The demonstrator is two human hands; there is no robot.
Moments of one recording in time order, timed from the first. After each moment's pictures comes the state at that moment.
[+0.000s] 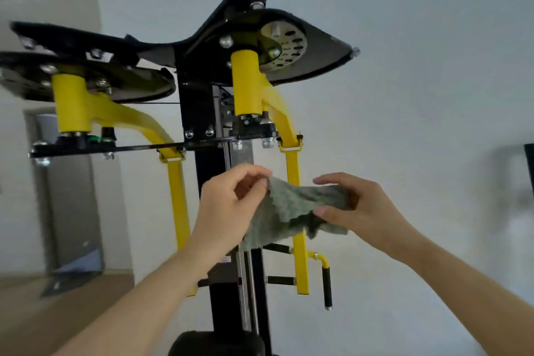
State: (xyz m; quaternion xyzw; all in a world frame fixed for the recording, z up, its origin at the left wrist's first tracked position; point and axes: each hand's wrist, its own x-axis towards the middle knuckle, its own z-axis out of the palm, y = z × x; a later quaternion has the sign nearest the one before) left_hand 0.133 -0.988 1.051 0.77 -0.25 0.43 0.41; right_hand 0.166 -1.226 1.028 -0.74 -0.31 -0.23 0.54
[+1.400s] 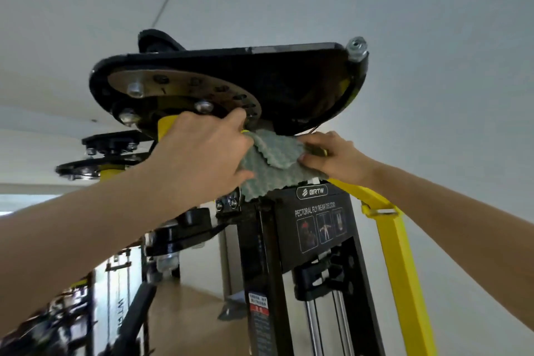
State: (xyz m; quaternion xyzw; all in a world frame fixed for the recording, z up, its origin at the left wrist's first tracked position) left_hand 0.252 -1.094 1.244 0.69 0.12 0.41 -0.58; right_hand 0.516 -1.182 1.230 -0.66 -0.56 -0.28 0.41
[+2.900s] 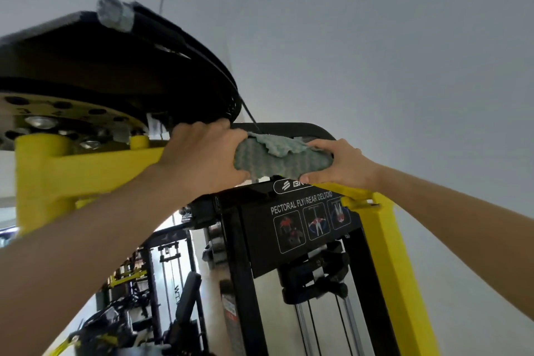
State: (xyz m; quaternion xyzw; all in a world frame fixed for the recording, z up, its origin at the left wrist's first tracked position) left_hand 0.417 -1.133 1.247 0.78 0.26 0.35 -0.46; right_hand 0.706 -1.182 1.189 -0.59 -0.62 -0.18 0.48
